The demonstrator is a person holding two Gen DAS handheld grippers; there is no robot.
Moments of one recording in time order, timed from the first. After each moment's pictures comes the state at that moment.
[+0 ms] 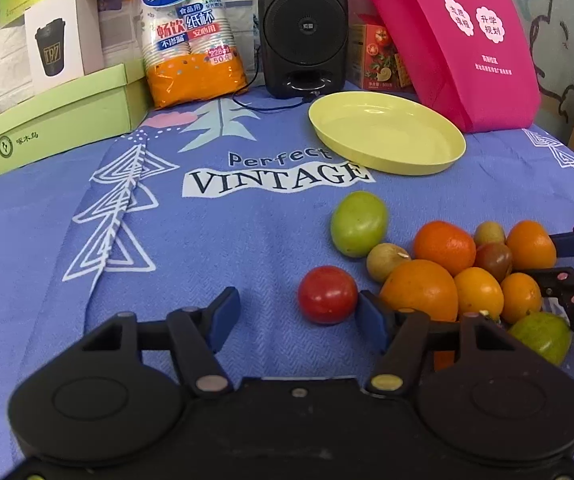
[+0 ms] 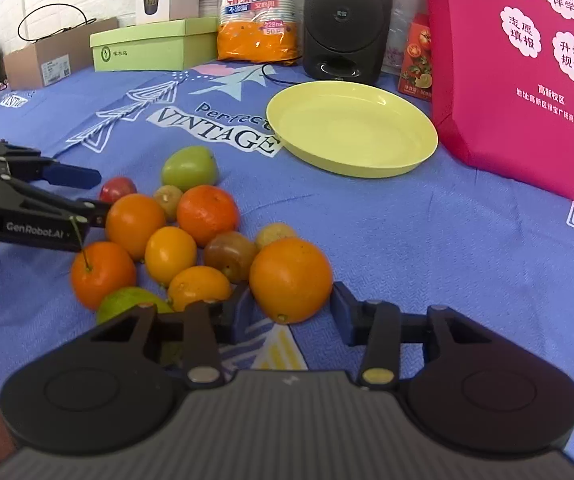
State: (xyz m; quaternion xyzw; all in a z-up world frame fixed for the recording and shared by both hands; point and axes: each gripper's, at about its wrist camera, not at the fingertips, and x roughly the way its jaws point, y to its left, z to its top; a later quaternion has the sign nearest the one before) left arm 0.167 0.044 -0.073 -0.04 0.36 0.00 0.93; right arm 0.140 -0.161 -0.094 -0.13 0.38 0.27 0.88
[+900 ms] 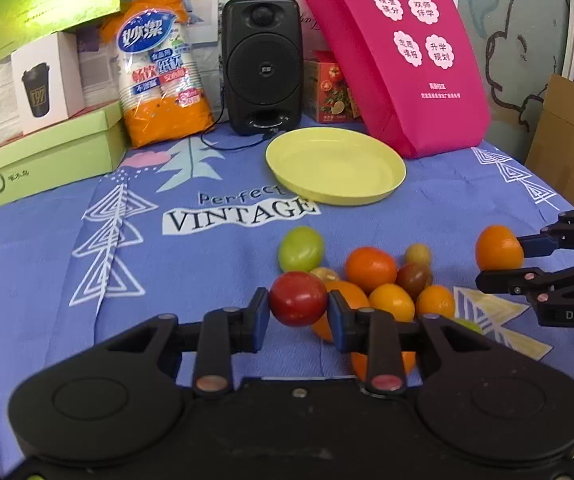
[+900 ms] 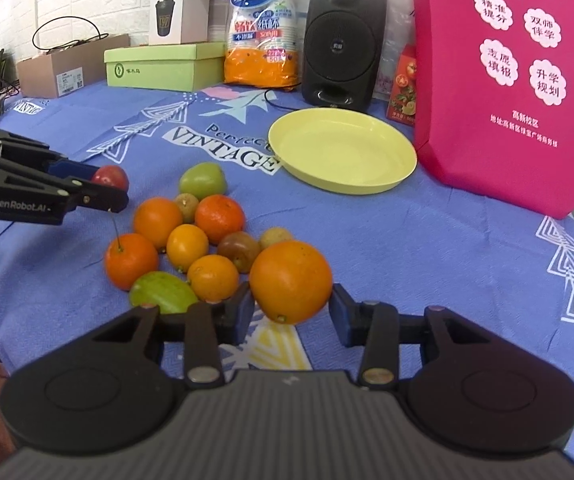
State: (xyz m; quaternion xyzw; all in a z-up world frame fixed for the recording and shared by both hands) left arm 0.120 0.026 -0.027 -0.01 0.34 -0.04 0.94; right arm 0.108 -0.185 -0.061 -0.13 0.34 0.27 0.89
